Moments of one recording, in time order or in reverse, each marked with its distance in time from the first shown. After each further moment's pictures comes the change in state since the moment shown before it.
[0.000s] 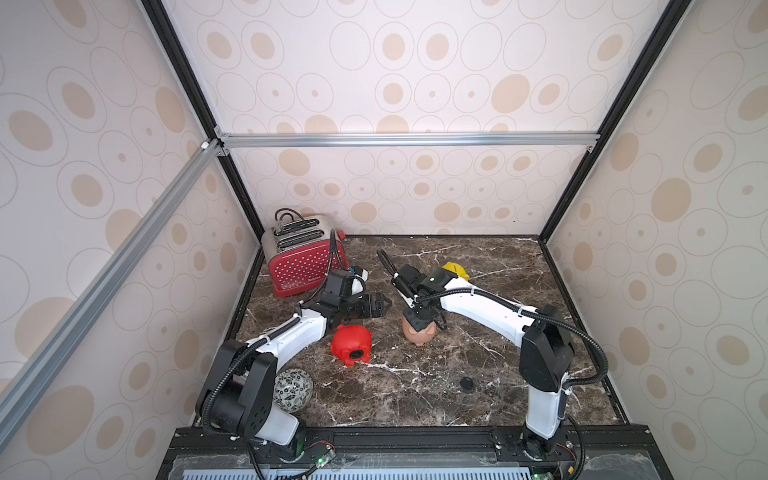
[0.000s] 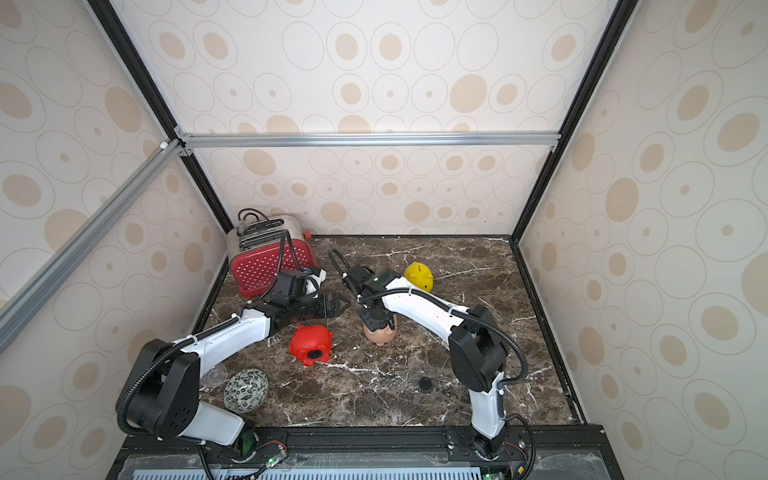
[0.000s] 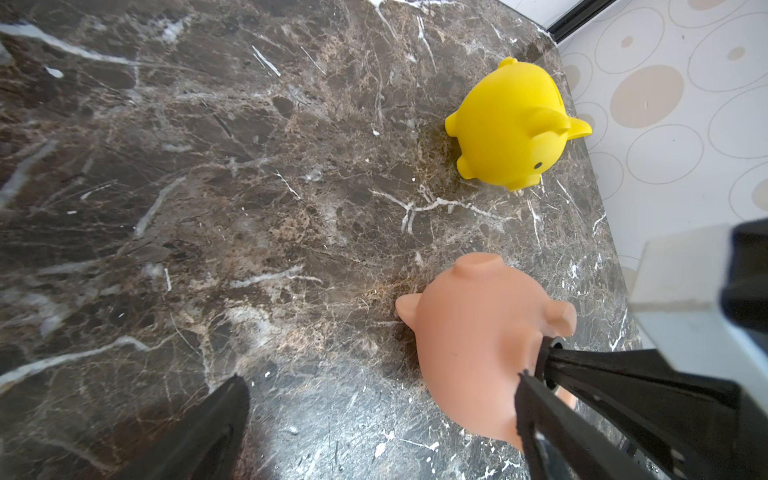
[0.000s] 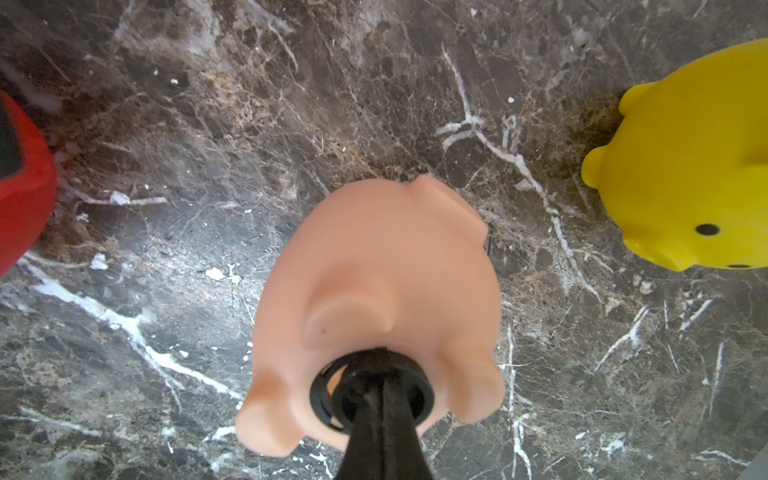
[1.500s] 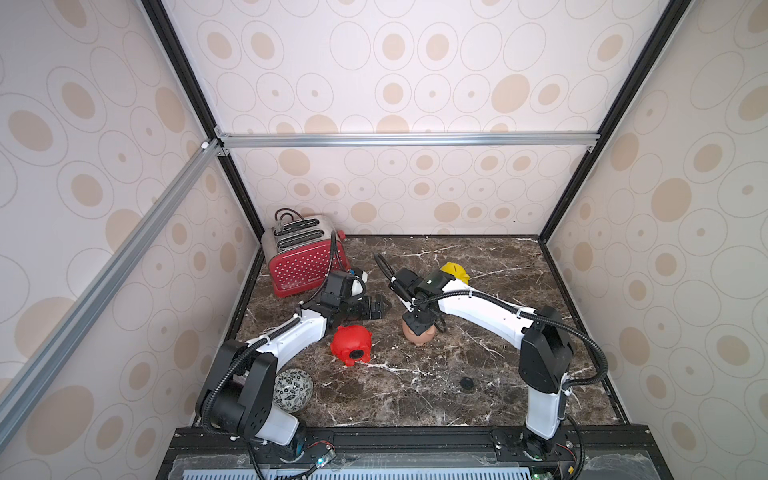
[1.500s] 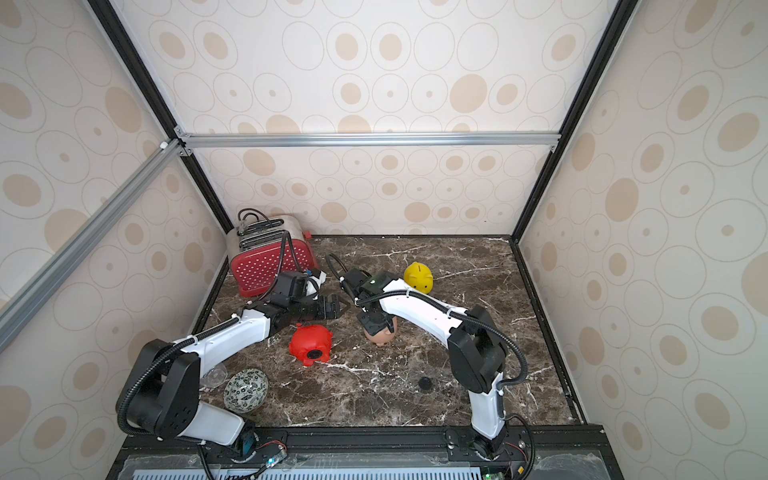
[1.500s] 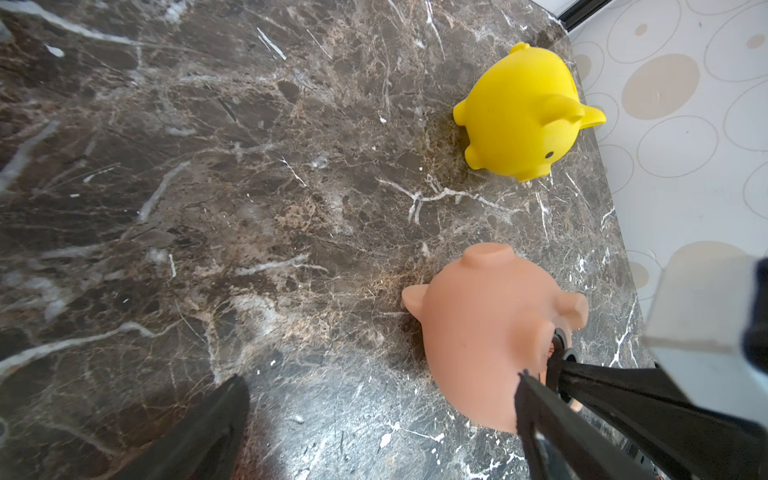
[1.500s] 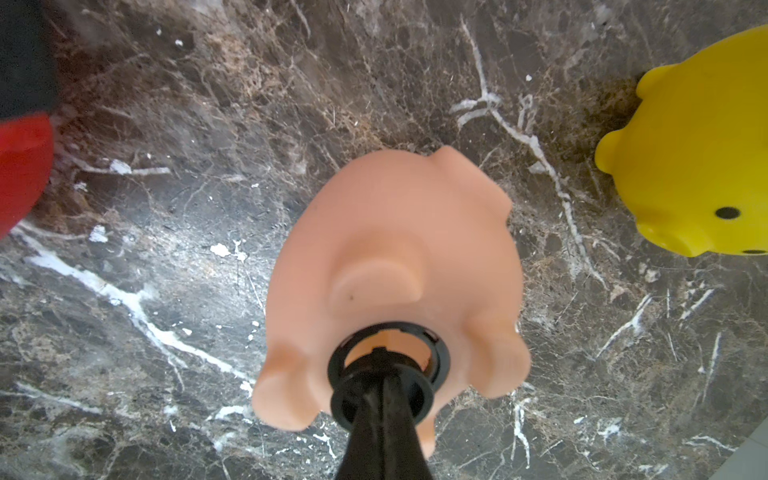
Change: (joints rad) left arm 0.000 0.000 -0.006 -0.020 -0.003 0.006; right arm 0.024 0.000 0.001 -0.039 0.008 0.016
